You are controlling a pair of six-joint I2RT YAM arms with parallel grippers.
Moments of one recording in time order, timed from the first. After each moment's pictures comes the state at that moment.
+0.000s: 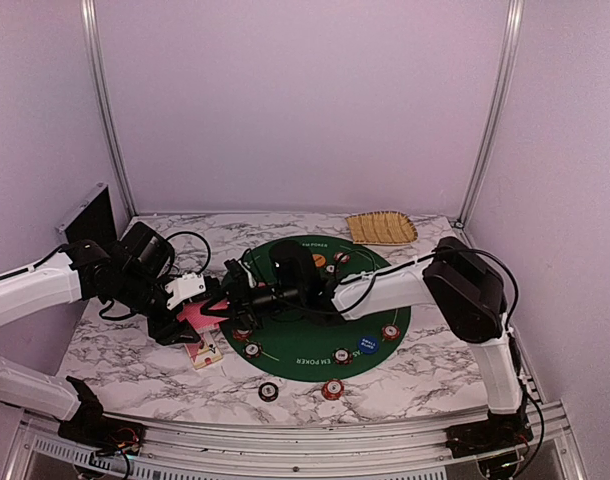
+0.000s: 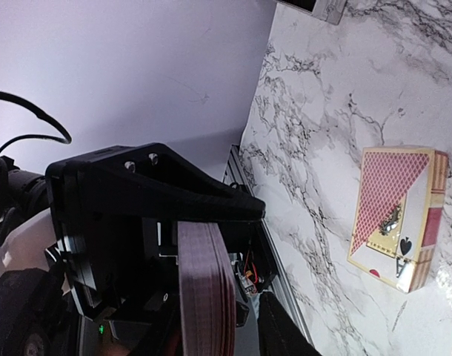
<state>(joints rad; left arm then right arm) -0.63 1.19 0.89 -0.79 0.23 0.56 1.01 2.22 1.48 0.50 -0.73 1.24</state>
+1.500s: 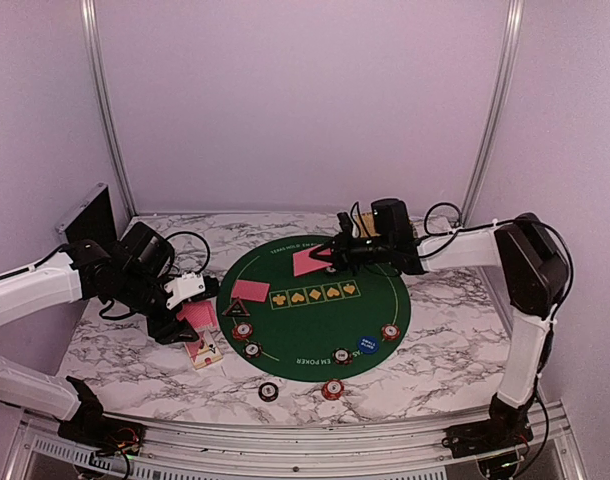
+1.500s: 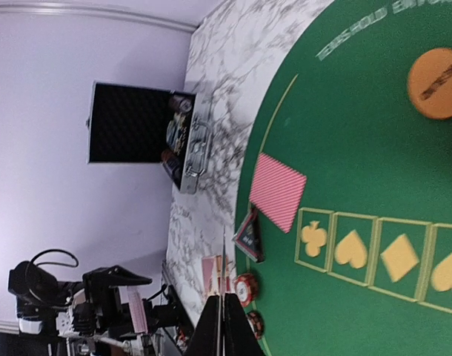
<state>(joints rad) -0.62 1.19 0.89 -0.79 0.20 0.56 0.56 1.93 1.22 0.29 -0.72 1.02</state>
